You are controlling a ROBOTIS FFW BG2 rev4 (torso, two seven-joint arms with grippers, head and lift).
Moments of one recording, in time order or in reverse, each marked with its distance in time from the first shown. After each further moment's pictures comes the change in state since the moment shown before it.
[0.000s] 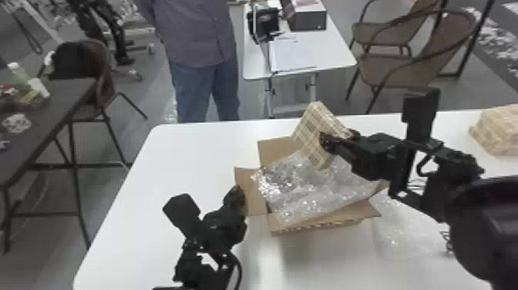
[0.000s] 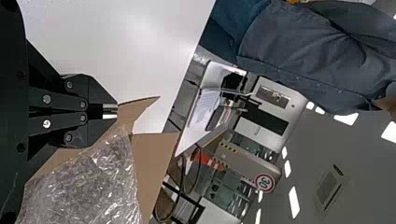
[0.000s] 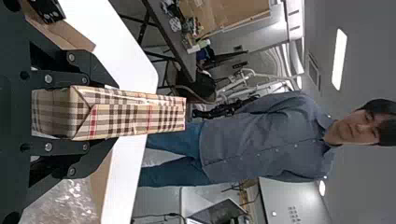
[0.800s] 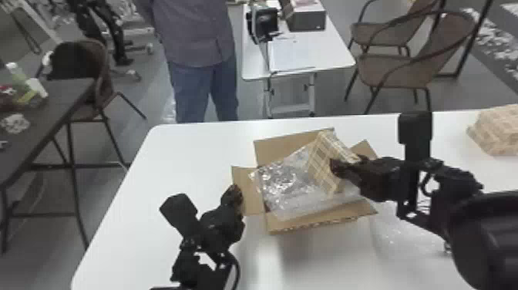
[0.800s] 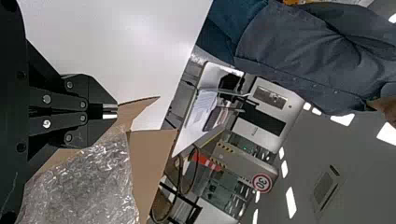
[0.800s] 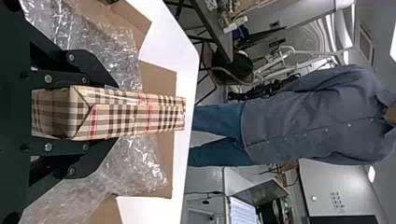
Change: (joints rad) left arm 0.000 0.001 0.000 -0.001 0.006 -0.011 0.000; right arm 0.036 0.004 -0.021 0.028 0.113 0.087 -0.004
